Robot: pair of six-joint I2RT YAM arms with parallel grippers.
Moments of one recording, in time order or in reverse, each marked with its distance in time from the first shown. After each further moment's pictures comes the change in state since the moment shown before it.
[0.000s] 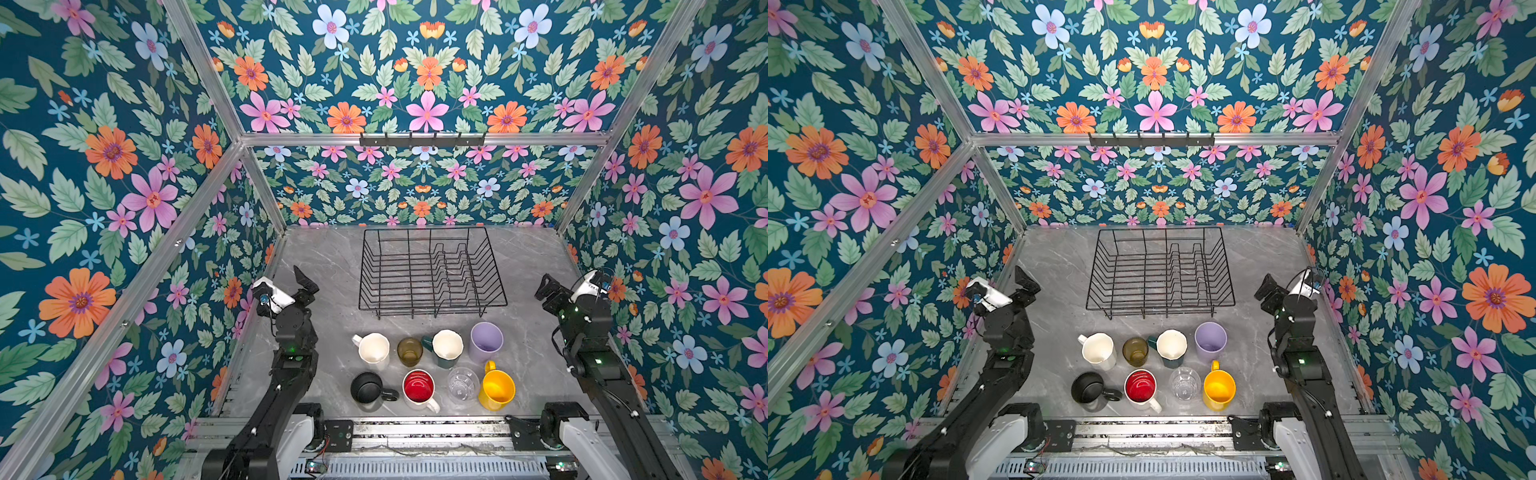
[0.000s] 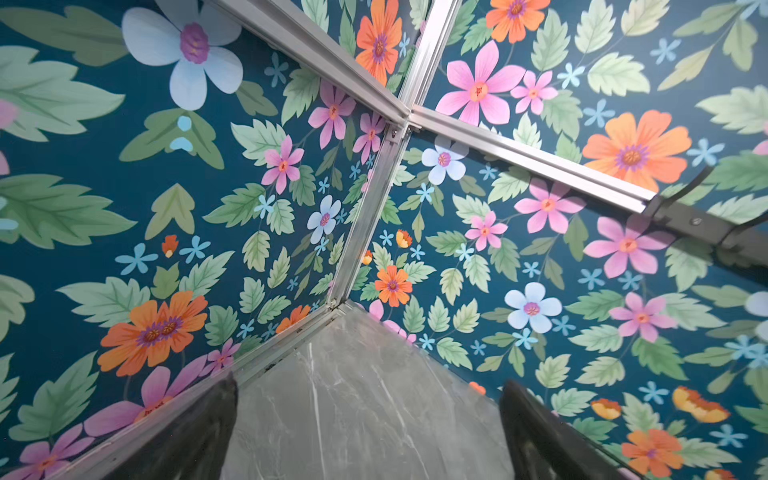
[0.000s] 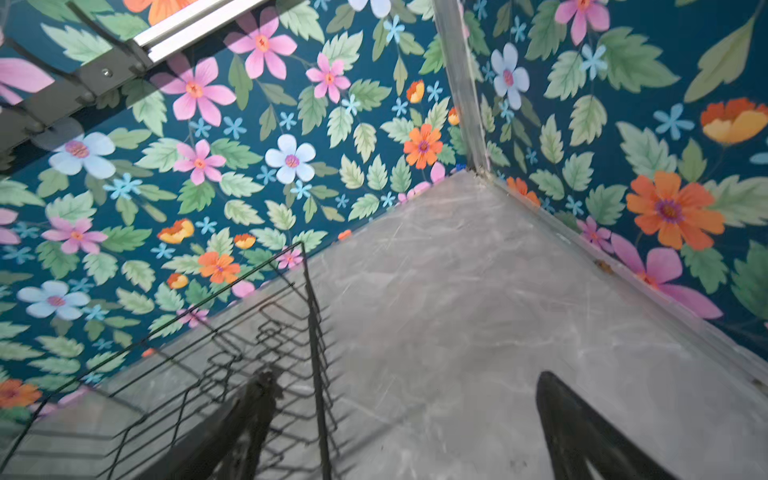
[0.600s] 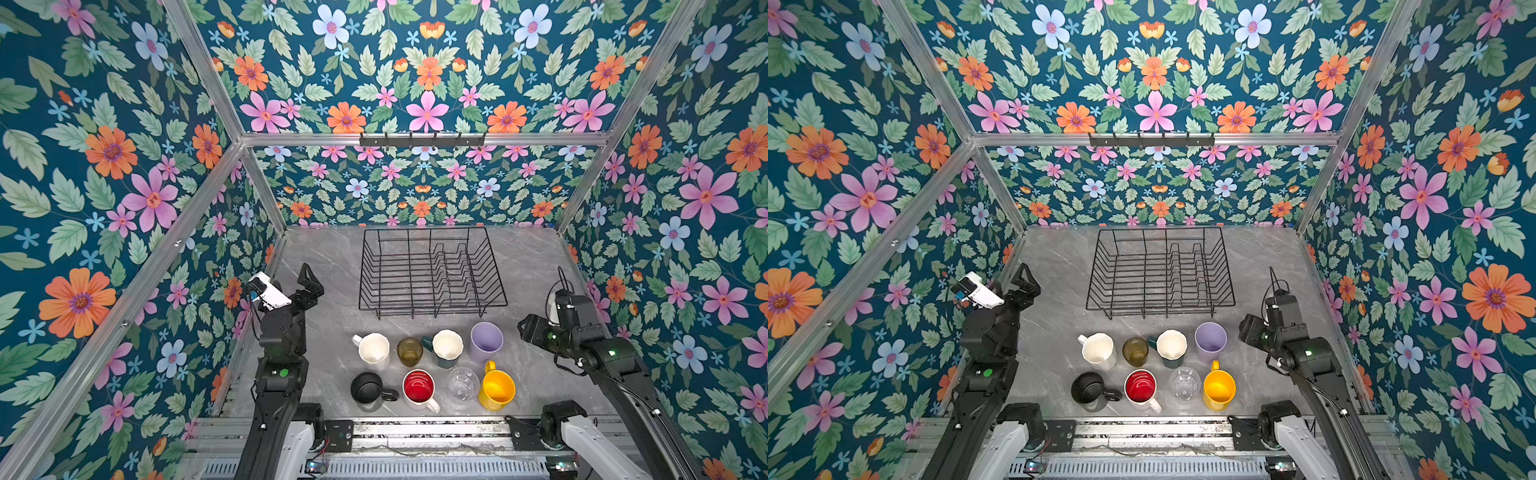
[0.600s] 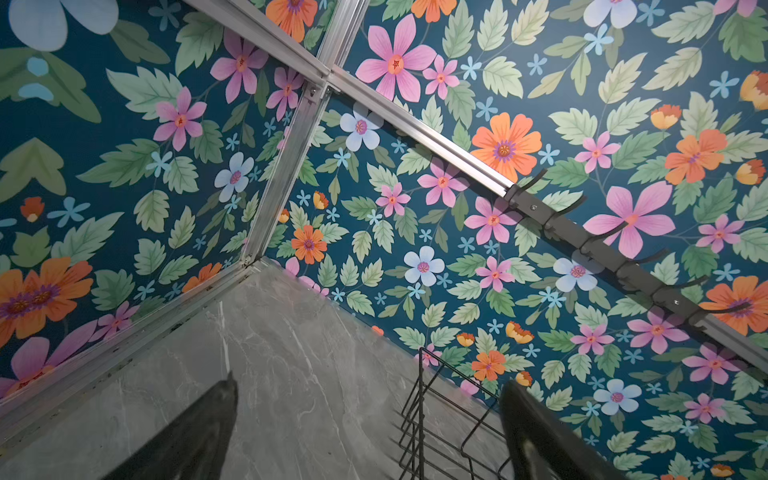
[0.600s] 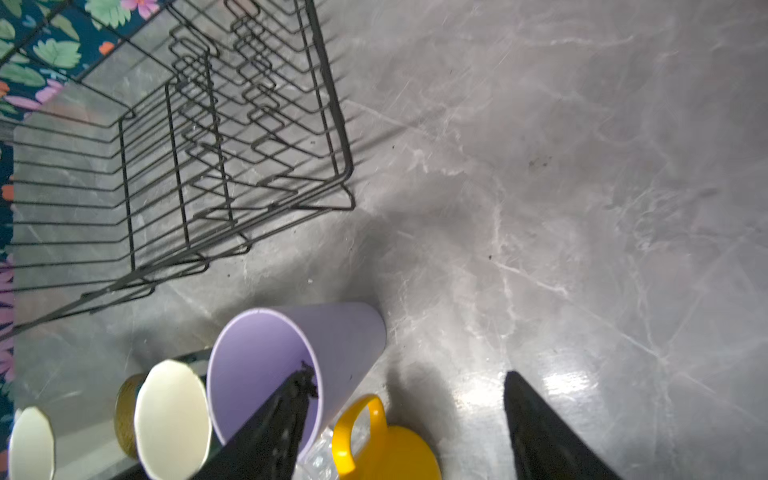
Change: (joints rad) left arm -0.001 -0.237 0.164 -0.464 0.248 -0.152; right arm 0.160 0.094 0.222 -0.760 -0.259 0.060
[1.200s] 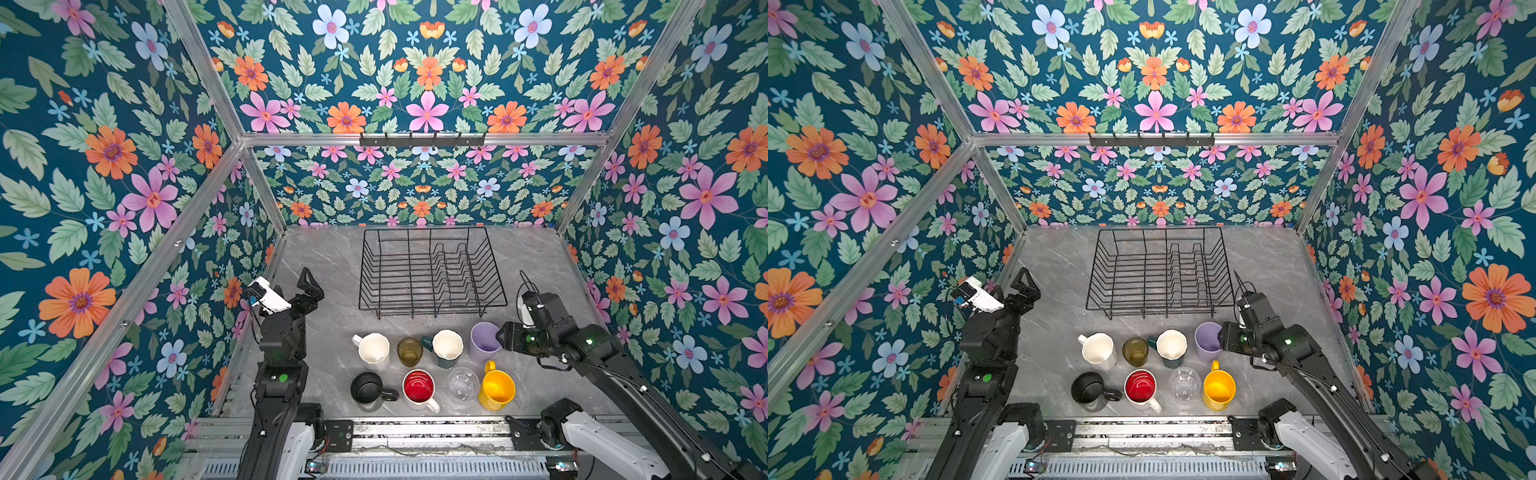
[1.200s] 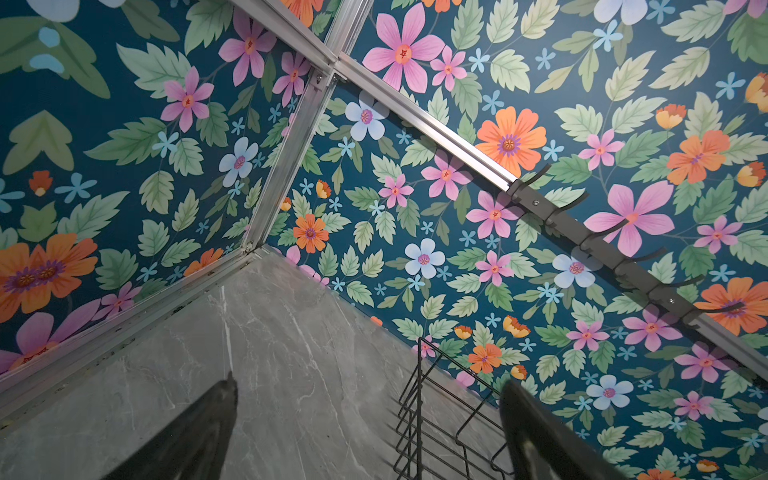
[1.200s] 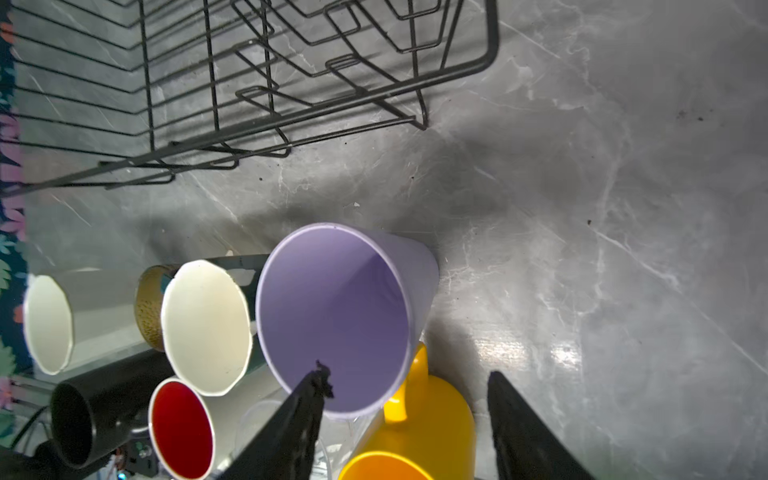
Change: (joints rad) left arm 0.000 -0.039 -0.020 -0.041 0.002 -0.041; right arm 0.293 0.153 0.028 0.024 0.024 0.035
